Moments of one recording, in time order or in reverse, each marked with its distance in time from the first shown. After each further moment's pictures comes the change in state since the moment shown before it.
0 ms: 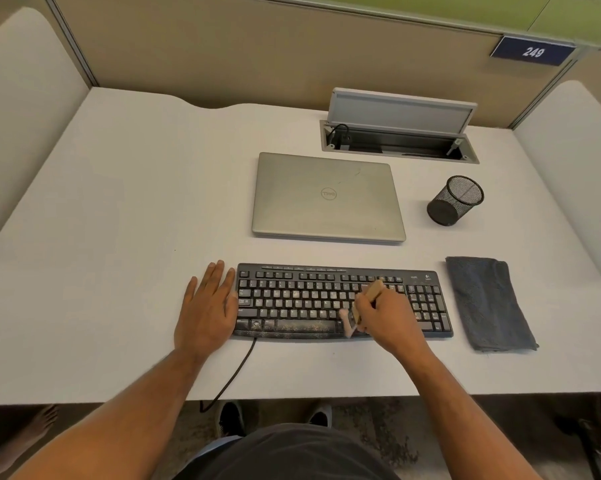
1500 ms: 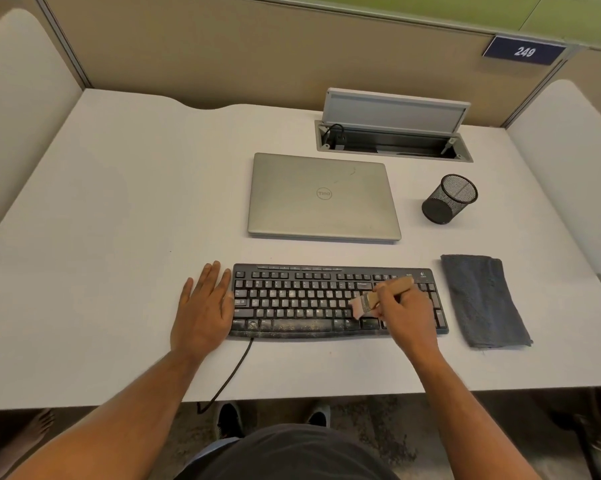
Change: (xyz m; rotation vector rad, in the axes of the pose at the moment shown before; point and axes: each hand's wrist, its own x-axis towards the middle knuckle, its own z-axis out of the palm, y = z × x) left_hand 0.001 -0.002 0.004 -0.027 0.020 0.007; right_hand 0.000 0.024 -0.010 0.321 0.236 0.054
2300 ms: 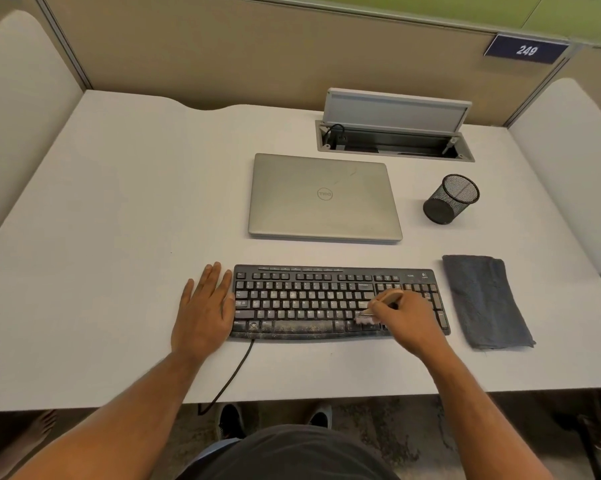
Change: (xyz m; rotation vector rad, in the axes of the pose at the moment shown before) left_hand 0.000 0.001 -0.001 0.021 -0.013 -0.004; right_hand 0.000 -0.006 -0.017 -0.145 -0.272 -0.004
